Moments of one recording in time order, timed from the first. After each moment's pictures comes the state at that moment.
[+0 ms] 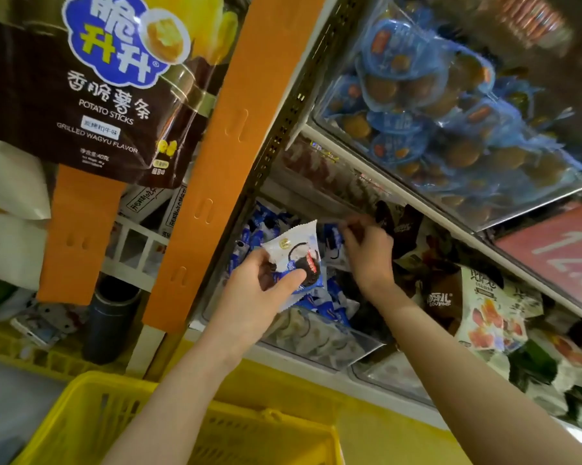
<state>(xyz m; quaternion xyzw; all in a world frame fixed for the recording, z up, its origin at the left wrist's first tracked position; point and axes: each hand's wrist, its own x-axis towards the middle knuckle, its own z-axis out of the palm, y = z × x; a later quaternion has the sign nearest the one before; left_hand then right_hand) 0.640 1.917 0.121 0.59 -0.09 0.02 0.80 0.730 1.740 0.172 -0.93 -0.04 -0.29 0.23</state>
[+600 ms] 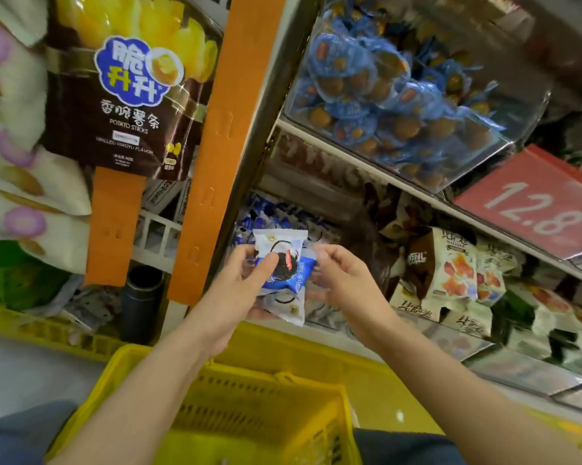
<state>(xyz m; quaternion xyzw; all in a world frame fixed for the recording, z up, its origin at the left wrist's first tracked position) 0.588 1.937 0.128 0.57 -0.06 -0.10 0.82 0.590 1.785 0.175 -0.78 0.01 0.01 0.62</state>
